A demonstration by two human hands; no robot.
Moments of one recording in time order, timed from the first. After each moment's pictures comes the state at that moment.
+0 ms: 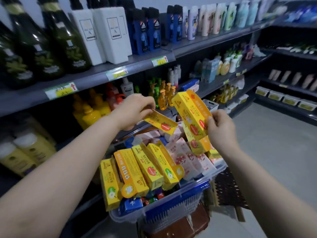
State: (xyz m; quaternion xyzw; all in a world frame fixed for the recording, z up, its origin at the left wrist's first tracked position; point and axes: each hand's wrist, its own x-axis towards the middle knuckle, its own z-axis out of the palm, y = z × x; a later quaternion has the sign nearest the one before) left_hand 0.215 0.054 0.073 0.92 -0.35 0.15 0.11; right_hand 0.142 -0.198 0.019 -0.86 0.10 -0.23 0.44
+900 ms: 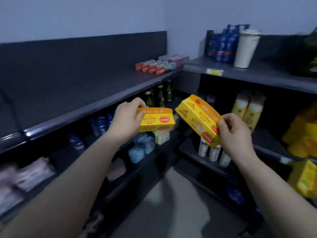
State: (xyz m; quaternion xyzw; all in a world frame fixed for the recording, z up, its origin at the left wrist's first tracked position) left_hand -0.399 0.261 0.079 0.82 0.44 0.36 0.03; right_hand -0.134 0.146 0.045 -0.70 -0.50 0.04 0.50
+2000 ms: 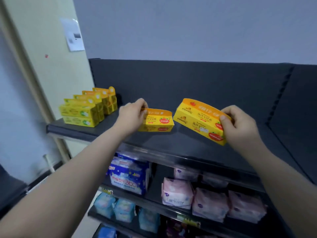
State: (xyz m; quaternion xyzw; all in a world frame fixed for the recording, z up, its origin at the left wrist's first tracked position) left_hand -1.089 0.146 0.111 0.44 0.84 0.27 -0.20; right_hand -0.839 0.320 0.115 -0.24 -0.84 0.25 0.41
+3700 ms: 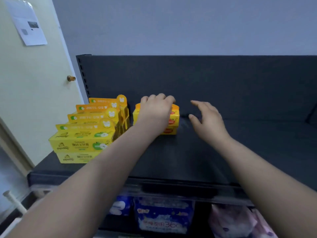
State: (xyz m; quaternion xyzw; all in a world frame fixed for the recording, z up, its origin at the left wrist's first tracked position) left_hand -1.249 0.172 0.123 0.55 0.78 0.16 -0.25; right_hand -1.111 0.278 0.086 -0.31 -0.87 0.13 0.36
